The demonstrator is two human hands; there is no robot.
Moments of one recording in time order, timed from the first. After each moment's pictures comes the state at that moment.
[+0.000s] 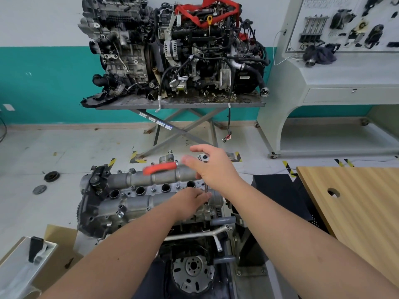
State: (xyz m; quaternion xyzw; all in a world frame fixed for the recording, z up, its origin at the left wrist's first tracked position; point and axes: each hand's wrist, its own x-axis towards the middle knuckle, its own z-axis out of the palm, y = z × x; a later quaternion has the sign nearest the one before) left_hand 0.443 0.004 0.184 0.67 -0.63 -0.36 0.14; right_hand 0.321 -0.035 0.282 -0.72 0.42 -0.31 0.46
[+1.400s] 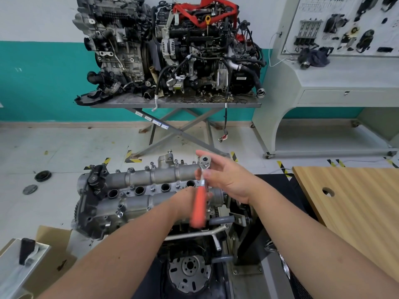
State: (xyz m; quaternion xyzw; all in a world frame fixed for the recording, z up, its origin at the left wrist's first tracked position) left_hand 0.446 0.001 0.183 0.62 -0.66 -0.39 0.15; right_hand 0.282 -0.043 0.267 -0.63 0.27 -0.23 0.69
